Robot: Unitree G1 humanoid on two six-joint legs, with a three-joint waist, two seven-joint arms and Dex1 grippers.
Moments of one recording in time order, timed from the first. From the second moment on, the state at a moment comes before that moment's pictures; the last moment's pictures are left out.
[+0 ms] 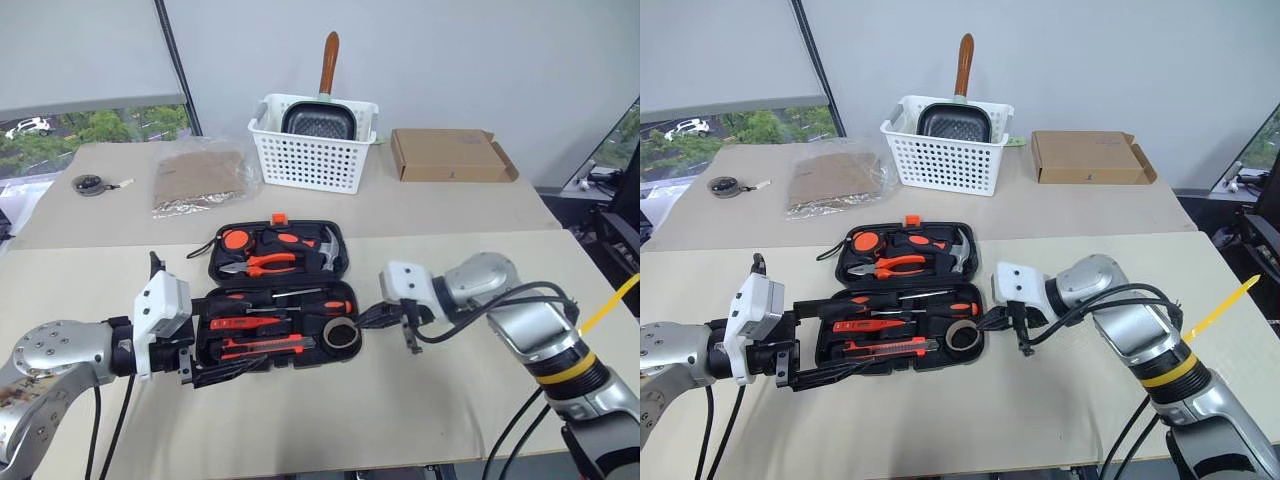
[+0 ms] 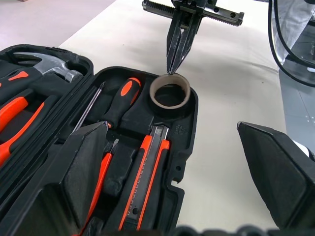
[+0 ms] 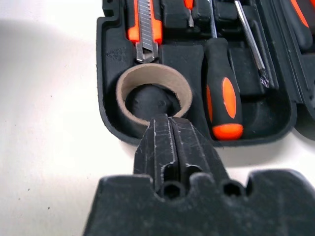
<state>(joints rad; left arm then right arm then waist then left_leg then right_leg) 0.12 0.92 0.33 -0.65 -0.76 0.62 -1.01 -0.57 -0.74 0.38 -0.21 0.17 0.42 1.27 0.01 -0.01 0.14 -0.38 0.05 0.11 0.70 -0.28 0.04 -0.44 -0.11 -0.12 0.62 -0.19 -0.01</state>
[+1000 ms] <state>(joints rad) -0.01 0.80 0.28 -0.28 -0.51 0.40 -0.93 -0.58 -0.61 0.30 -0.02 0.15 0.30 1.11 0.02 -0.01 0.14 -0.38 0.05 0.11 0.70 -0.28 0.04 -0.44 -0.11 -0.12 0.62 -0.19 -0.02</state>
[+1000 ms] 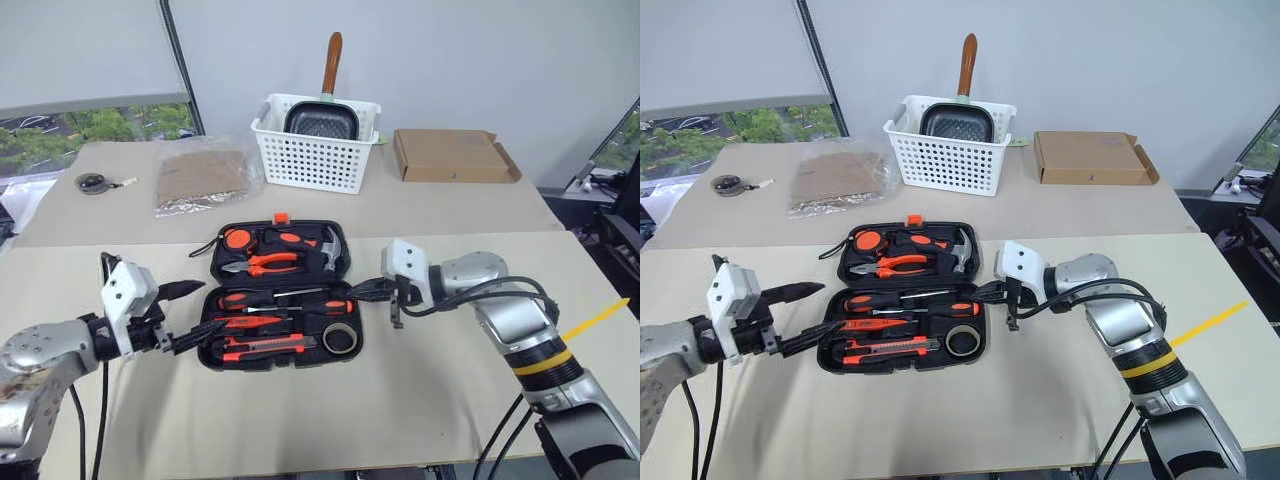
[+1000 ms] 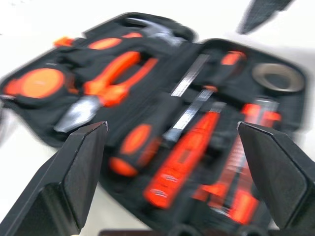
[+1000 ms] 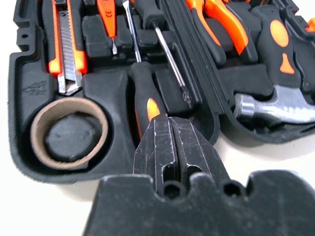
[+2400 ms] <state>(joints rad) -0.33 0.65 -0.03 0.10 -0.30 0.16 -1.06 -0.48 -0.65 0.22 -0.05 0.14 0.29 1.07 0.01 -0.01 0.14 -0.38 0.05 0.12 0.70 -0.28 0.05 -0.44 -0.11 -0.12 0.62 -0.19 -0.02</state>
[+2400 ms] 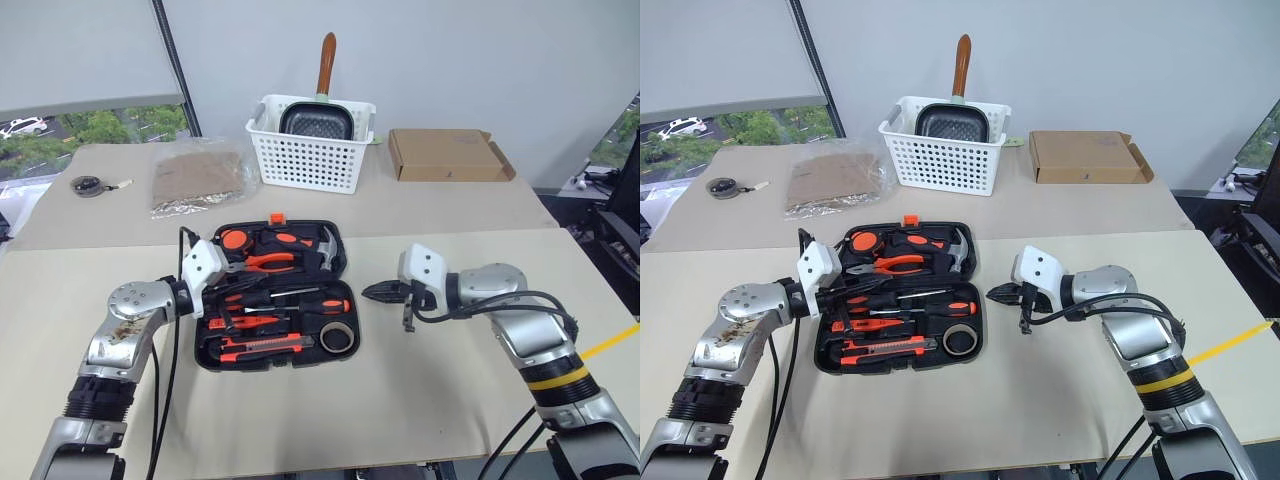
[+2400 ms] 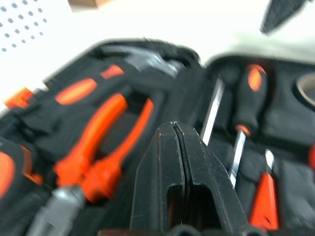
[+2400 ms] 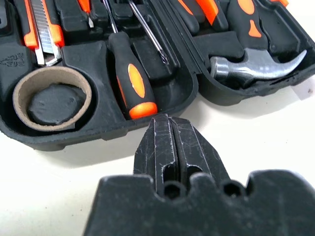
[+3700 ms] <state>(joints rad) -0.41 0.75 0.22 0.24 -0.43 0.57 -0.93 -0.86 -0.28 0.01 0.57 0.29 0.67 0.76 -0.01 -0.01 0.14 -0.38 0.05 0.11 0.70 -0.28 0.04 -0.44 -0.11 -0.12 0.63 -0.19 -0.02</state>
